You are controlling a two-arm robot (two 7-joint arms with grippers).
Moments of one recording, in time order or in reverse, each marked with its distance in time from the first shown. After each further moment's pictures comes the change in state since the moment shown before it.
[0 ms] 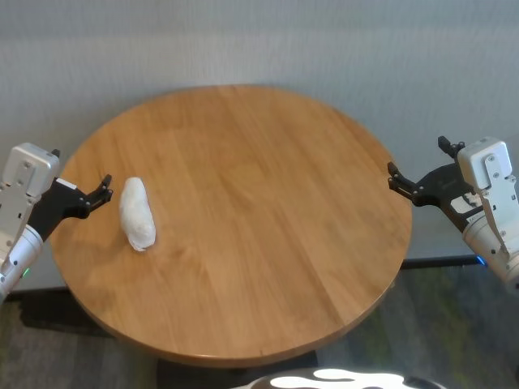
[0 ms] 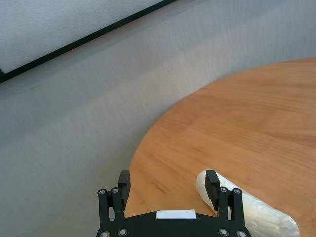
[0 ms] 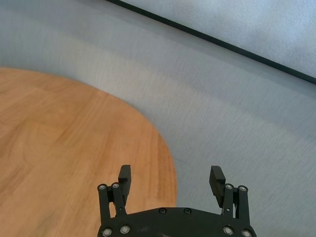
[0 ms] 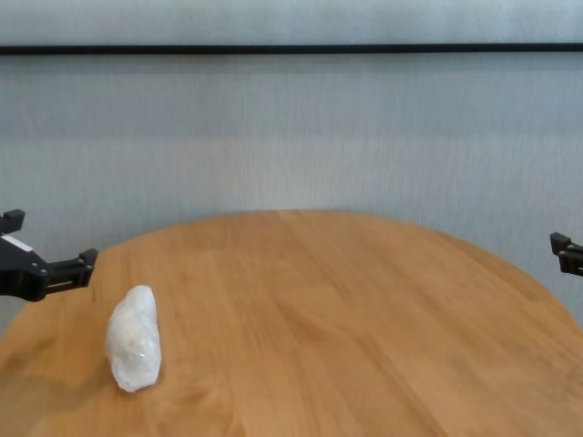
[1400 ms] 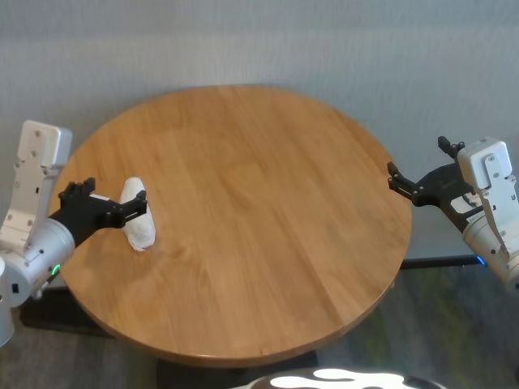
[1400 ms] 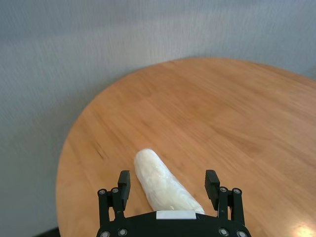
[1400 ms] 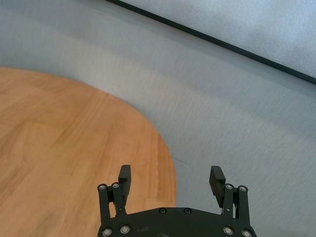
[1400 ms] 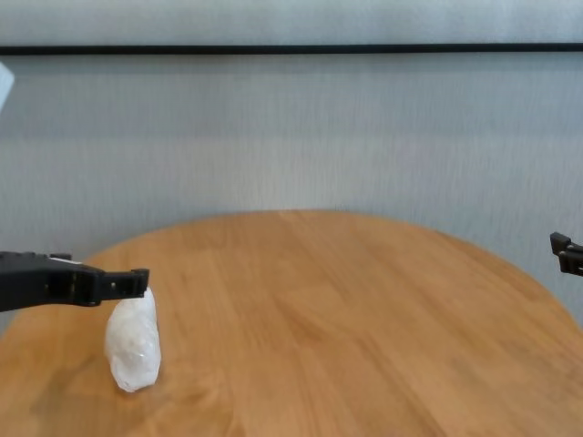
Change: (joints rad) left arm 0.065 -0.097 -0.111 -0.199 -0.205 0.426 -0.039; right arm 0.000 0.000 0.000 0.000 0.000 0.000 0.000
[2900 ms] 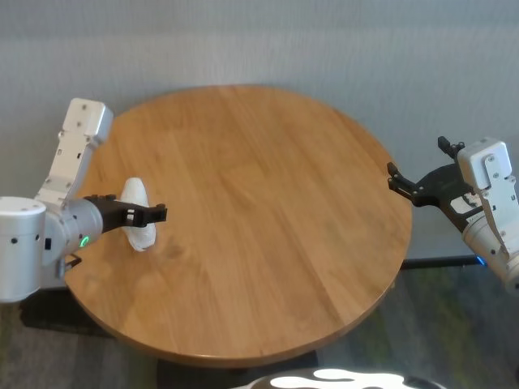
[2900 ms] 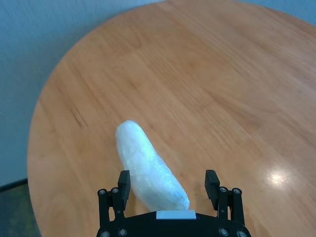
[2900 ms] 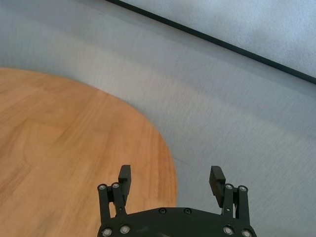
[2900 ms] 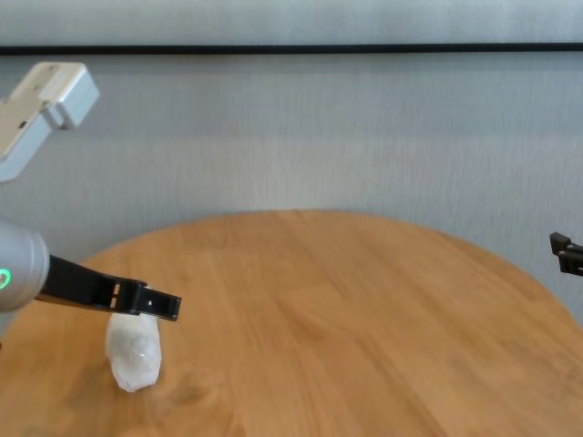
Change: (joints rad) left arm -0.139 -0.123 0.006 0.046 -0.006 0.415 0.038; right arm 0.000 0.000 0.000 0.000 0.000 0.000 0.000
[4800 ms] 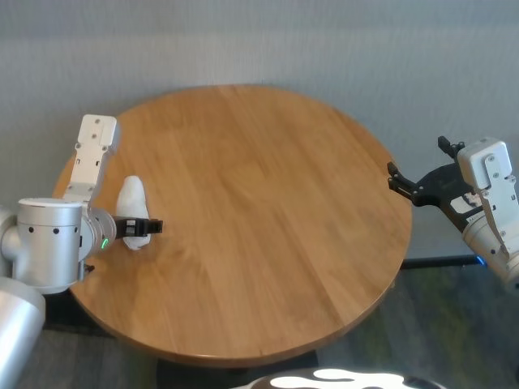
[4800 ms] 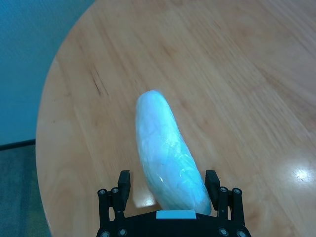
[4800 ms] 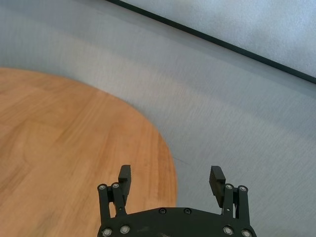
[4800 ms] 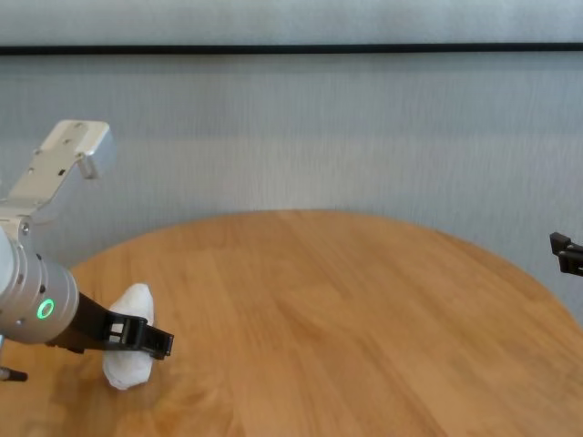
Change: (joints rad) left arm -0.057 -0.162 -0.045 0.162 0.093 0.076 0.109; right arm 0.000 0.000 0.000 0.000 0.000 0.000 0.000
